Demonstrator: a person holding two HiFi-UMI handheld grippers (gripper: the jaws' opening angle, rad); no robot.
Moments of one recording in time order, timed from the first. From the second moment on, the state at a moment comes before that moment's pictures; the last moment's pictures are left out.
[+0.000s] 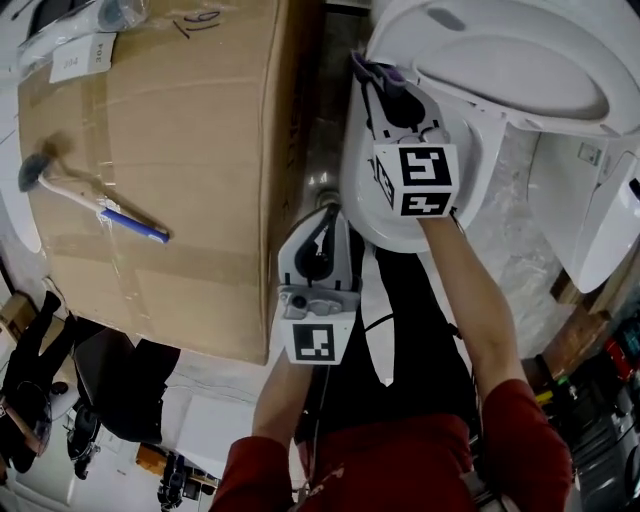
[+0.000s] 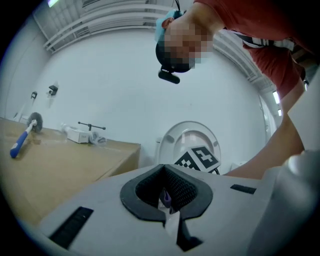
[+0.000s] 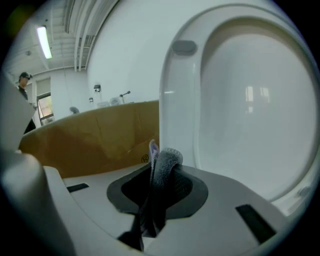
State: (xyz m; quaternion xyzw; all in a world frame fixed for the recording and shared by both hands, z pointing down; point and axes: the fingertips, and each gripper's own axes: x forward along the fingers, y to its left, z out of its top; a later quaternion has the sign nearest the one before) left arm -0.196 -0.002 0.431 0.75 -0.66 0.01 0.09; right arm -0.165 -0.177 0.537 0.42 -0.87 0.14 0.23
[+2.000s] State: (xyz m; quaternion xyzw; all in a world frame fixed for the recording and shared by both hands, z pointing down) left arm -0.033 -0.044 0.362 0.82 -0.56 0.05 0.06; right arm 0.157 -0.205 0.373 0.62 -0.75 -0.10 0.22
